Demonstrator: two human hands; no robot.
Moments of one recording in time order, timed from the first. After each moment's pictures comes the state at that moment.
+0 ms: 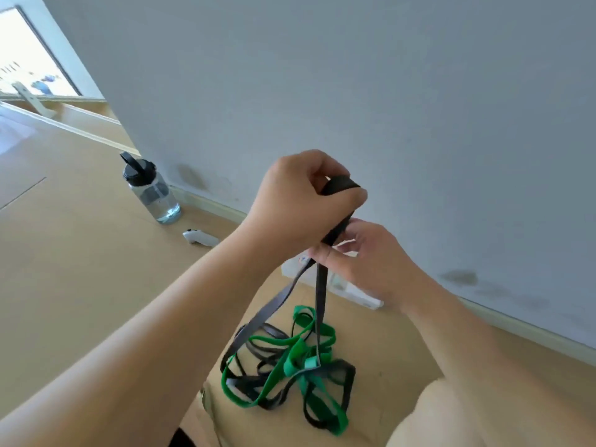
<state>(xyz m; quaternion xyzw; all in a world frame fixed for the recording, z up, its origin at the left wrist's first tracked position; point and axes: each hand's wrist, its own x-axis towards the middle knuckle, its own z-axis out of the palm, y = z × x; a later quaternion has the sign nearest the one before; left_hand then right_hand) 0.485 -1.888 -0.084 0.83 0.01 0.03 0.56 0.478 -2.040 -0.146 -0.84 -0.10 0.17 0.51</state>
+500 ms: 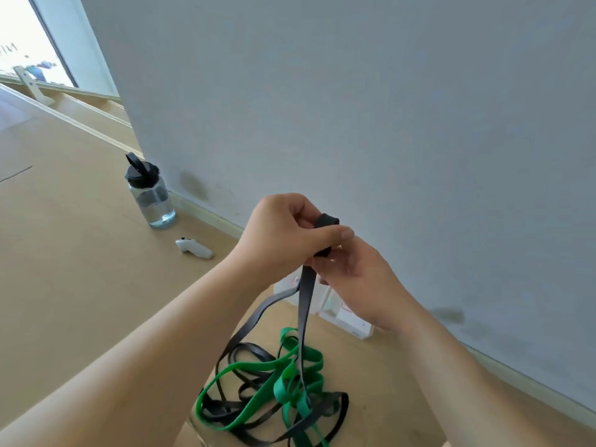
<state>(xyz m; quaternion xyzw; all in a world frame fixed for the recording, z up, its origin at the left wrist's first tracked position) 0.483 -1.843 -0.104 0.80 0.07 -0.01 0.60 0.481 -2.003 -0.134 -0.83 -0.10 0.17 0.52</state>
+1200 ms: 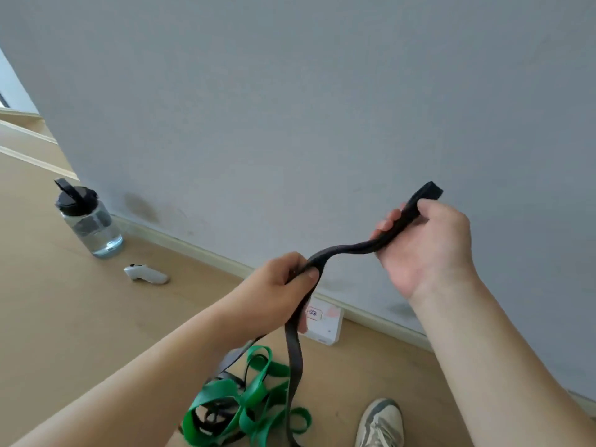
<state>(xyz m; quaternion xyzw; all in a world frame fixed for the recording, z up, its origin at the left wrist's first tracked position) 0.477 -1.889 -0.134 0.76 -0.06 -0.21 0.62 0.522 -2.085 -0.068 -0.42 0.24 -0.04 0.87</state>
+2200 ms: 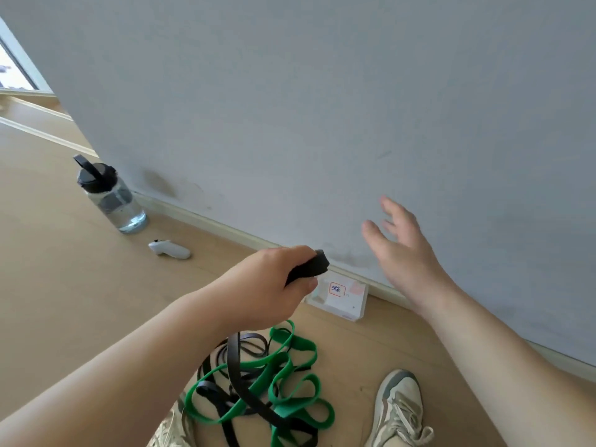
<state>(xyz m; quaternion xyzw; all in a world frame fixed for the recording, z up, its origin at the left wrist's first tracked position) 0.483 -1.866 -0.157 0.91 -0.16 -0.15 0.36 0.510 -2.083 -0.144 -0.84 0.11 0.10 0.52</state>
